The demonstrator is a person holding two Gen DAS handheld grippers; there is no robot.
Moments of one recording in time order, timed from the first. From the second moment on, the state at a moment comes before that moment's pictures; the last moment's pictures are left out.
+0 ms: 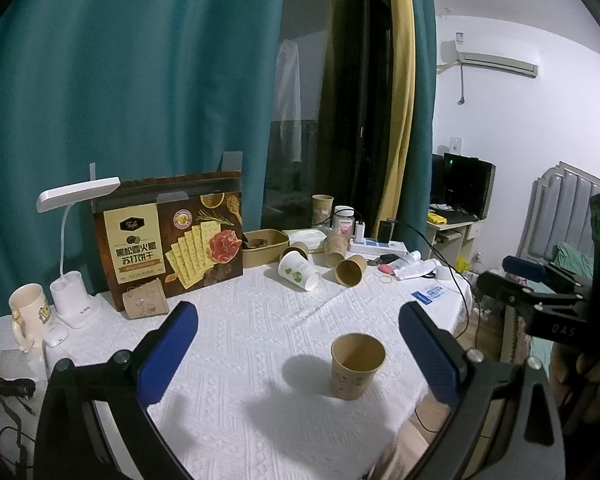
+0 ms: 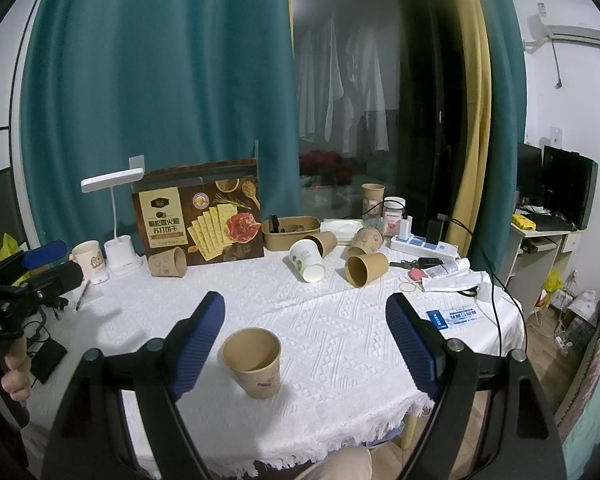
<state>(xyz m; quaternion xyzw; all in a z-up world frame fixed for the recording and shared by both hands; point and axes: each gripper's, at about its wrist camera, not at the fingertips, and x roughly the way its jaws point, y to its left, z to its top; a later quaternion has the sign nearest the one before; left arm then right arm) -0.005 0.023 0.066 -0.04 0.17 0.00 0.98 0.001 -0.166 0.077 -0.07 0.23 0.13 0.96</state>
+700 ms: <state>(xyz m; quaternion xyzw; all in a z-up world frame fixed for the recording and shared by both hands) -0.005 0.022 0.066 -0.04 0.18 0.00 0.98 0.003 -0.166 0.076 -0.07 0.23 0.13 0.96</state>
